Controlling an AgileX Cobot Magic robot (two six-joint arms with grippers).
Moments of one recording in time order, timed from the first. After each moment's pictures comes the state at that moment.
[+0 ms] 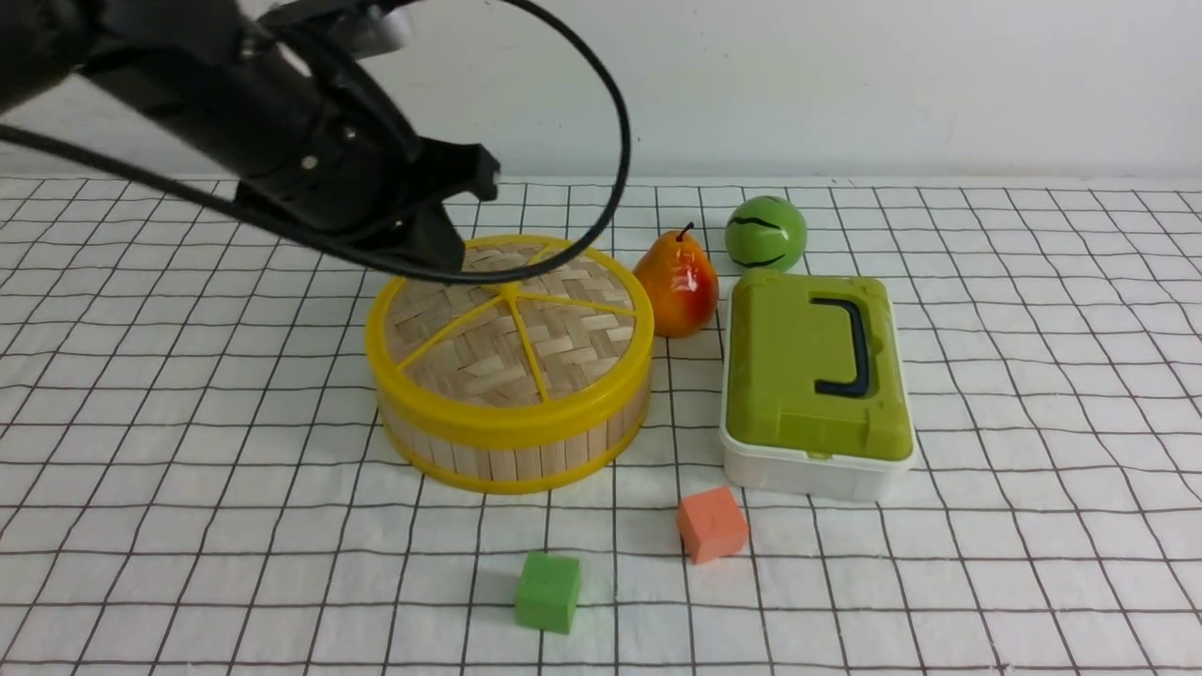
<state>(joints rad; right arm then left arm) 0.00 -0.01 0.02 -0.24 0.41 0.15 -0.31 1.71 -1.63 -0.26 0.93 -0.03</state>
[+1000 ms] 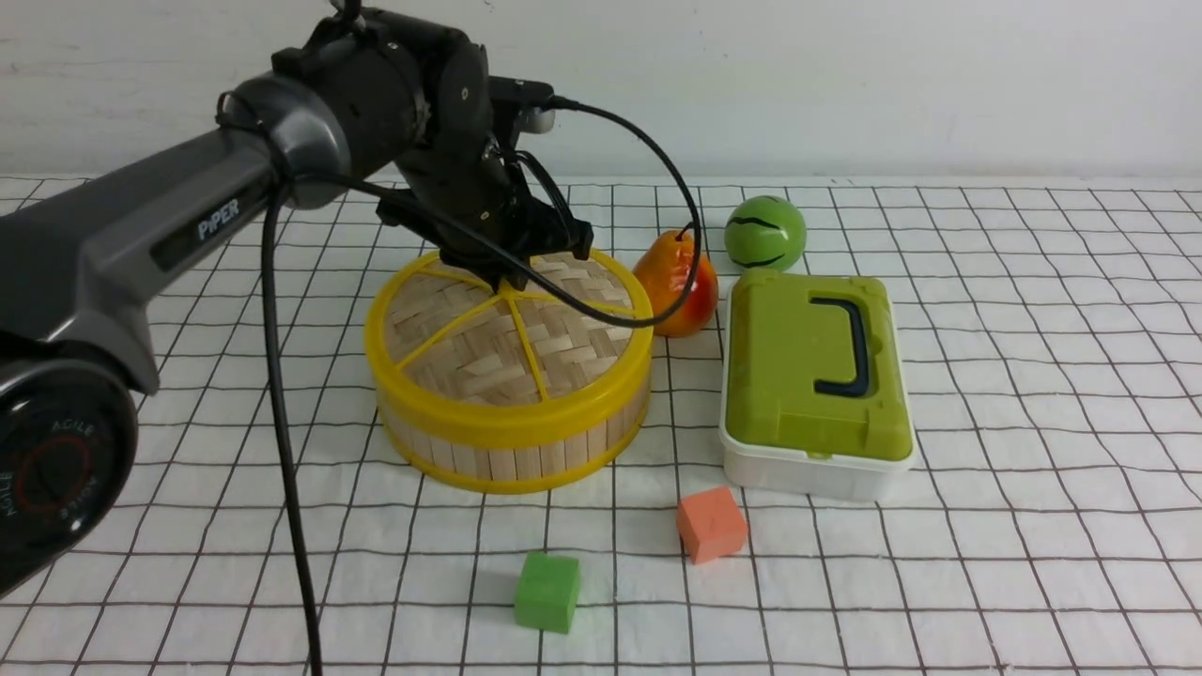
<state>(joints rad) 0.00 -0.01 0.02 -0.24 0.41 0.15 -0.39 2.16 -2.02 0.07 0.91 -0.16</state>
